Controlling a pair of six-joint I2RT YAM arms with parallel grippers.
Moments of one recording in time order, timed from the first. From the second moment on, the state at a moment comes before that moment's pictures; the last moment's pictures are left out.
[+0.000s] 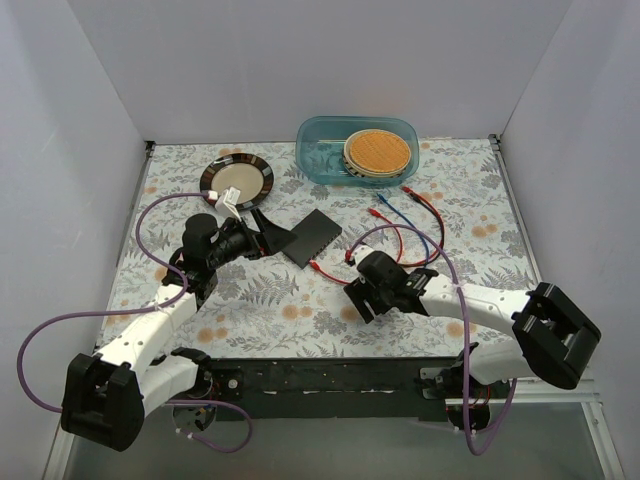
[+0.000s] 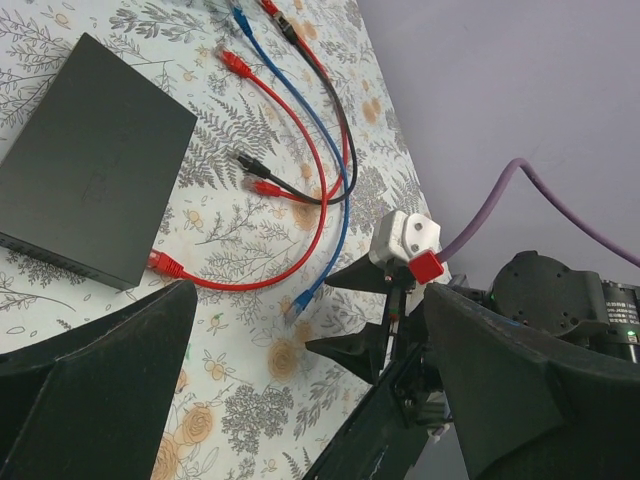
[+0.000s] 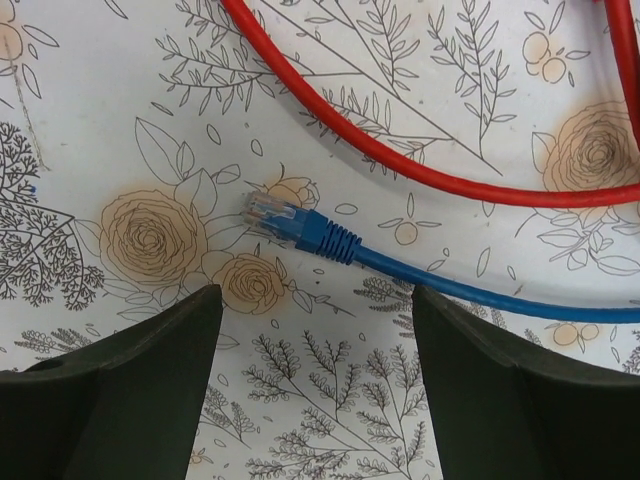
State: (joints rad) left arm -0.31 1.02 0.58 0.20 0.54 -0.76; right arm 0.92 1.32 0.65 -0.36 0.15 0.18
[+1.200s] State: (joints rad) left arm -0.31 1.05 0.56 0.22 0.57 -0.74; right arm 0.80 1.52 0.76 -0.23 0.00 0.07
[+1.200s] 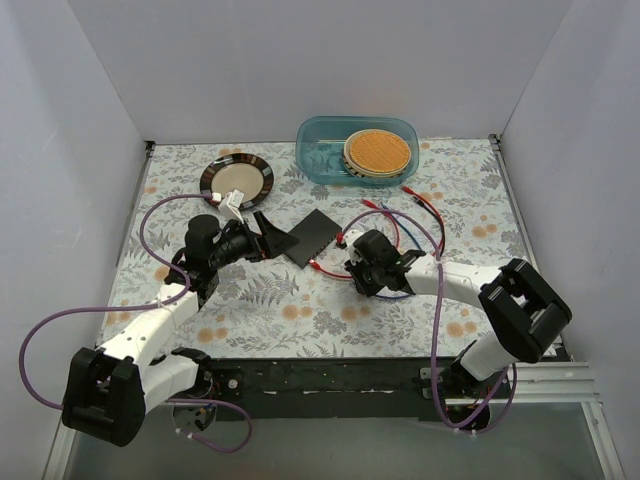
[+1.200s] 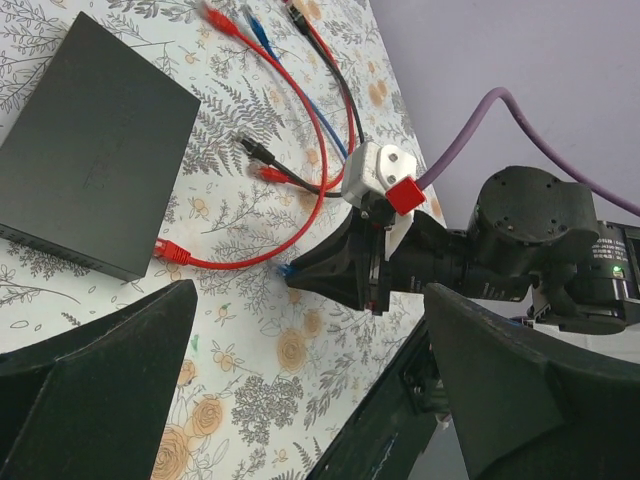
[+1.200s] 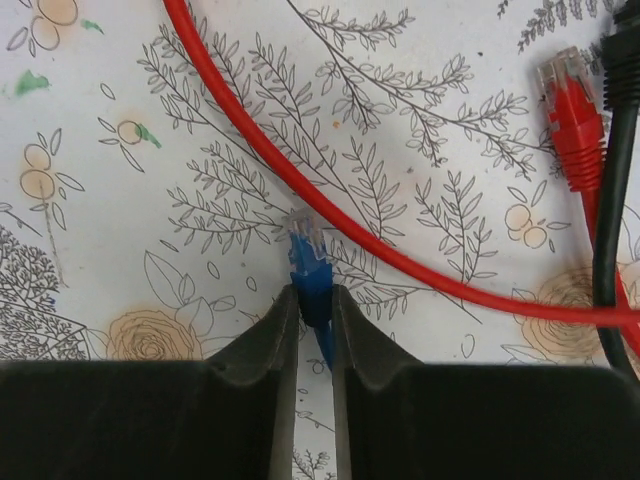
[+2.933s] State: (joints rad) left arm -0.64 1.36 0.69 0.33 0.76 -0.60; right arm 0.71 1.15 0.76 -0.18 -0.56 0.14
